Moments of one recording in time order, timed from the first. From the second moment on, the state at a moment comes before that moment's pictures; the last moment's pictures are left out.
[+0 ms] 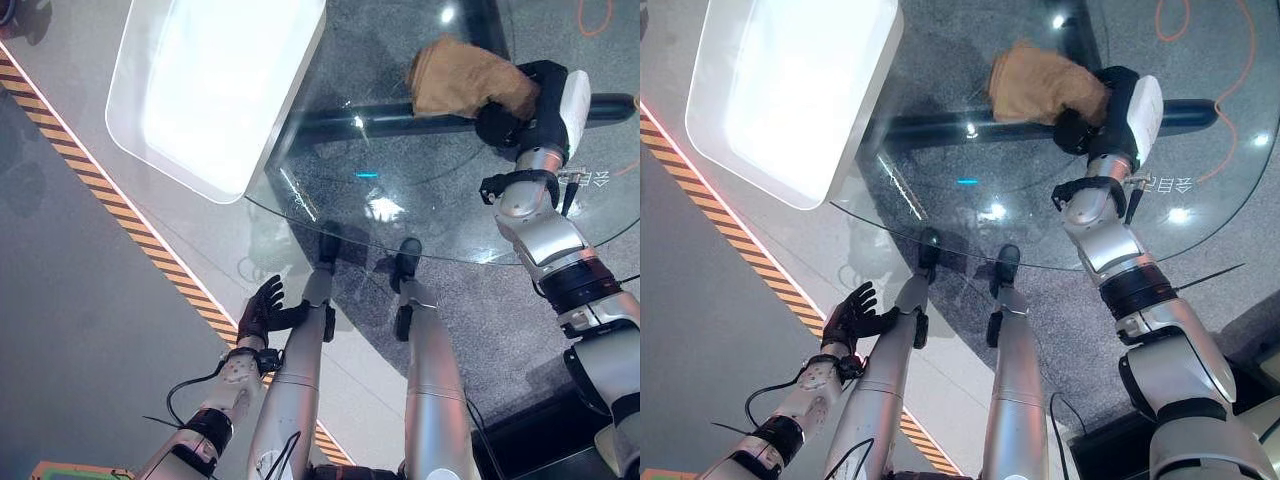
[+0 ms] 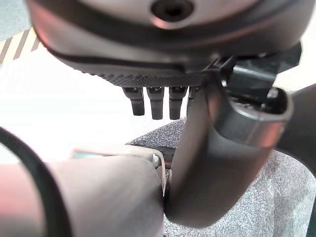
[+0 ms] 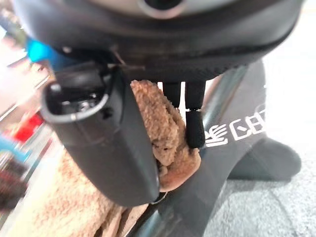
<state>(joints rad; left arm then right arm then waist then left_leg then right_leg) -0.30 0.30 -0.48 0.80 -0.65 -0.30 0.19 -0.97 -0.70 0.42 0.50 0.30 0.20 -0.76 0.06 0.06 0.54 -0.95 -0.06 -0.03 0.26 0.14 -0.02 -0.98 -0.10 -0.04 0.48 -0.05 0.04</state>
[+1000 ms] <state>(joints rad) -0.30 0.31 -0.48 0.80 -0.65 -0.30 0.21 -0.87 -0.66 0.20 0.50 0.48 0.02 -0.96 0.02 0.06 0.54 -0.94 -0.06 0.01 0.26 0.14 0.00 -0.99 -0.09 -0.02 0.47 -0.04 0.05</state>
